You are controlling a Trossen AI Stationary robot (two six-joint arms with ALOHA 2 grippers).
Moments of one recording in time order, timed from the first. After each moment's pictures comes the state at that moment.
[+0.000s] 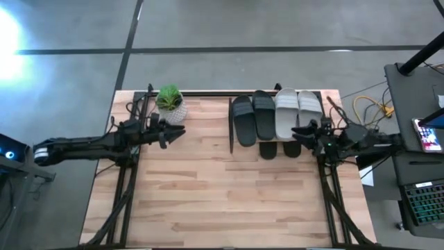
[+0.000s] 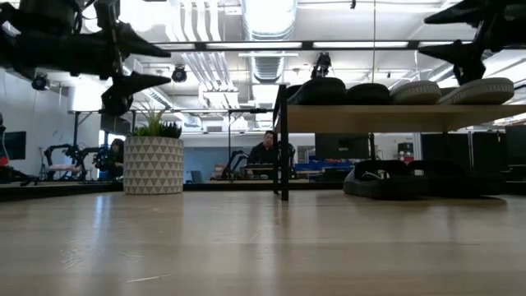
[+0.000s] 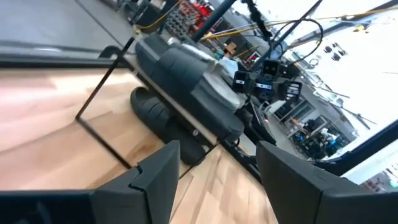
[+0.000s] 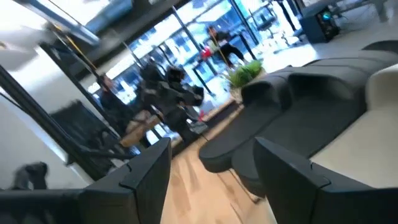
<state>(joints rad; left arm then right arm) 0.24 0.52 0.22 0.31 -0.01 -0.73 0.13 0.00 0.29 -0.26 0.37 0.59</state>
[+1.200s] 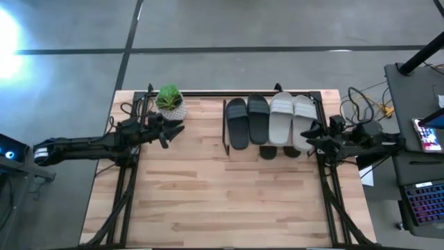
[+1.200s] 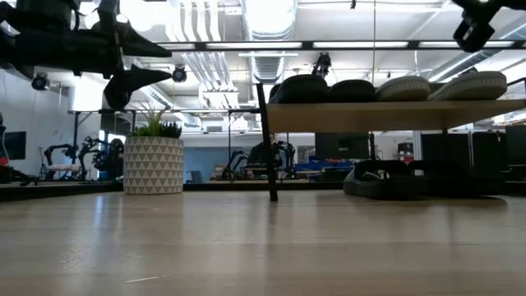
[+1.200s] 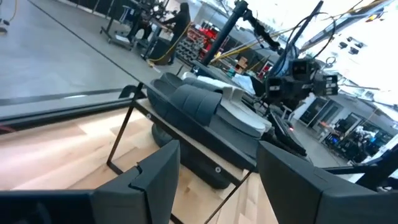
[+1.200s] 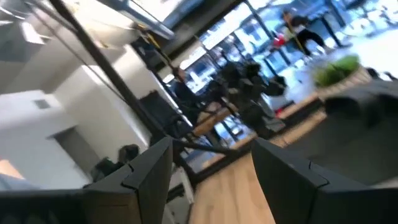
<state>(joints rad) 0.24 0.52 0.21 0.36 -0.11 -0.54 0.13 0.00 0.40 -0.20 0.07 0.62</state>
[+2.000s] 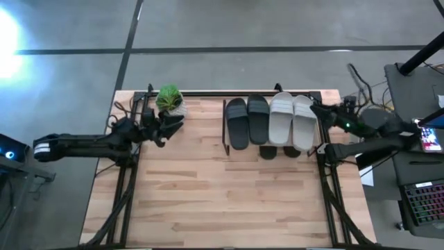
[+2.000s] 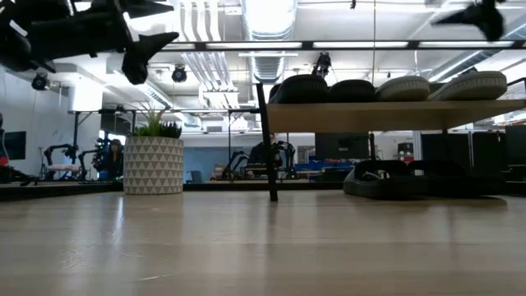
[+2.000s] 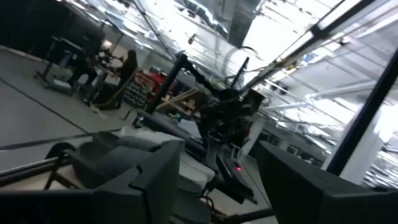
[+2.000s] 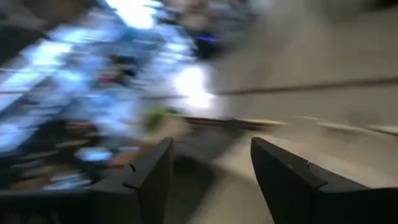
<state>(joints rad) 0.24 0.66 0.22 0.79 0.00 -0.54 0.13 0.30 0.80 -0.64 0.72 0.73</state>
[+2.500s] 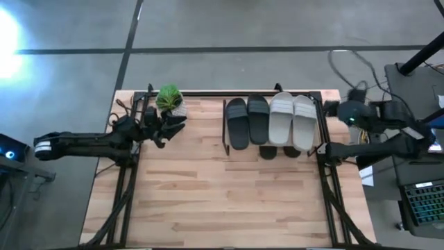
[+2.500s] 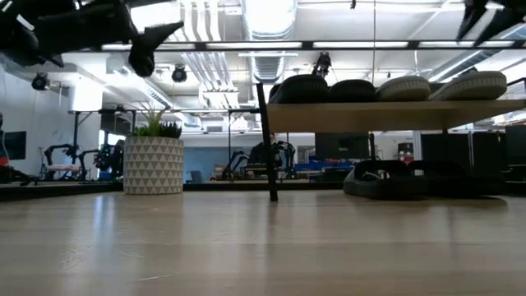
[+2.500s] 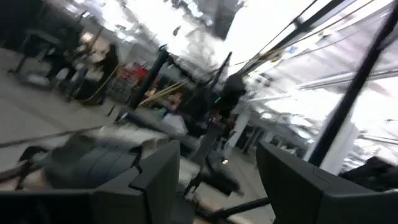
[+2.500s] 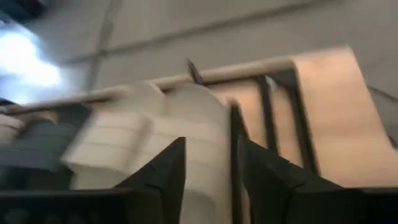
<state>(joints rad) 0.24 0.71 0.27 0.80 0.08 -0.54 -0.14 0.66 1.21 -1.55 0.79 1.27</state>
